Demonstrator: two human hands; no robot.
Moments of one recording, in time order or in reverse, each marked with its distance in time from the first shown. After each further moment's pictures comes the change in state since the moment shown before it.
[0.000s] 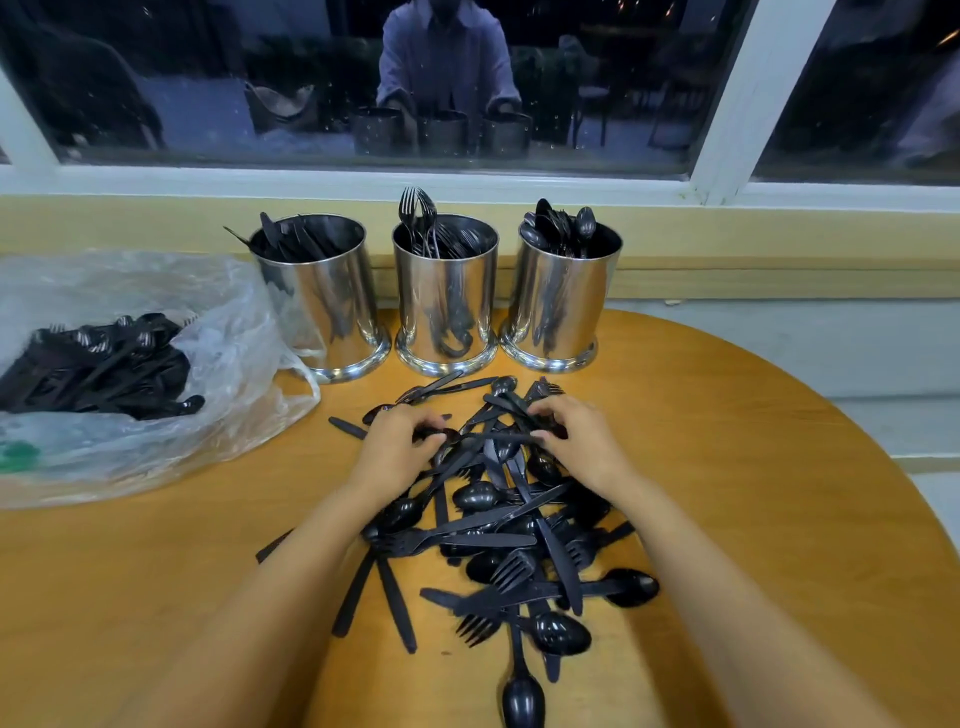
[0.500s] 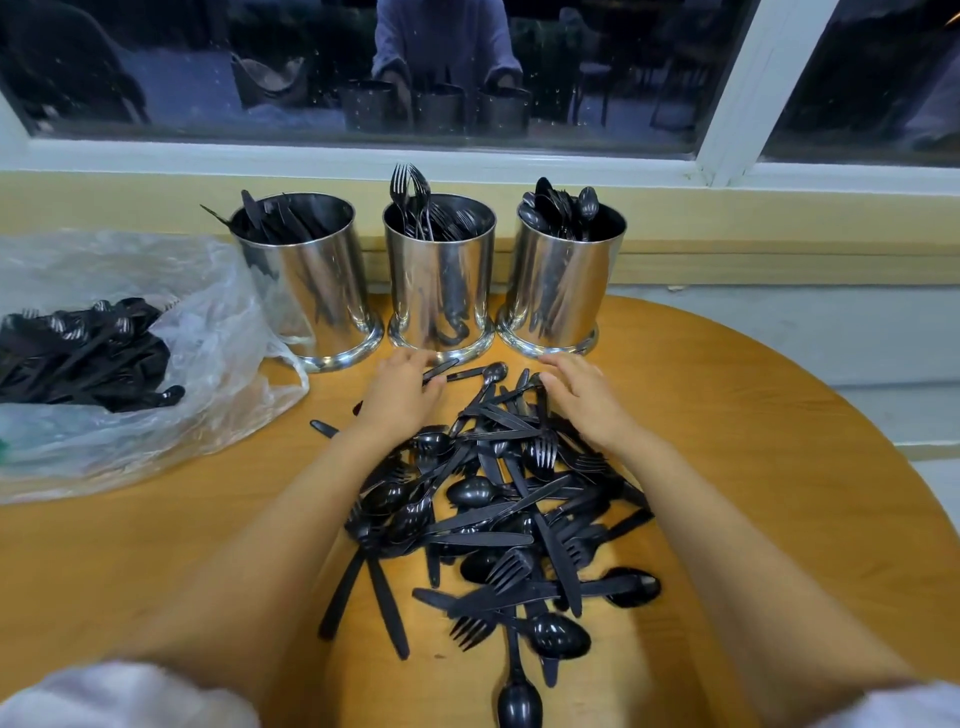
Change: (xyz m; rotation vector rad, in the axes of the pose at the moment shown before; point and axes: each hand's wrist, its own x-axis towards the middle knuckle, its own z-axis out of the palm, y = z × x) left_hand 0.053 0.005 0.001 0.134 -0.032 -0.063; right_hand 0.038 0.018 -0.010 0.014 -0.030 -0.015
